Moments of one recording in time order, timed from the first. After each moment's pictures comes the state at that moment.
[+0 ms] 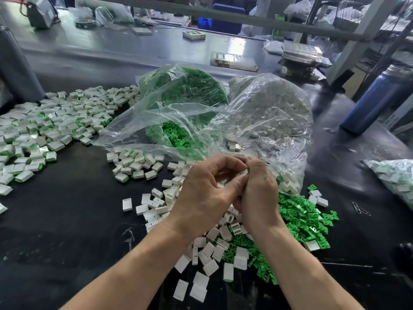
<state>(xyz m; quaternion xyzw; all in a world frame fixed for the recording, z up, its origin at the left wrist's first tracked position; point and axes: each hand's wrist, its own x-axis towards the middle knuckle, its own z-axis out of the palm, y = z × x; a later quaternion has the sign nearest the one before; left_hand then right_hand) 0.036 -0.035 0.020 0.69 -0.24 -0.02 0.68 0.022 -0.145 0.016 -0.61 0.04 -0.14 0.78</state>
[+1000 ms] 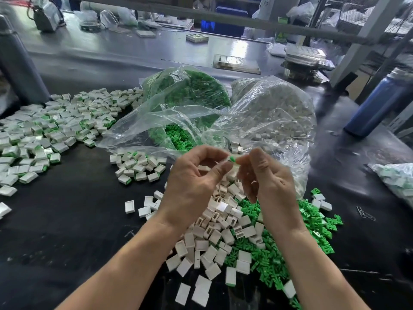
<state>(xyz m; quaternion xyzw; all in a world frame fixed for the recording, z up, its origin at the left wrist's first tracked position) 0.053 -0.015 0.019 0.71 -0.19 0.02 0.68 0.019 -0.174 0.023 -0.72 0.00 -0.15 0.68</state>
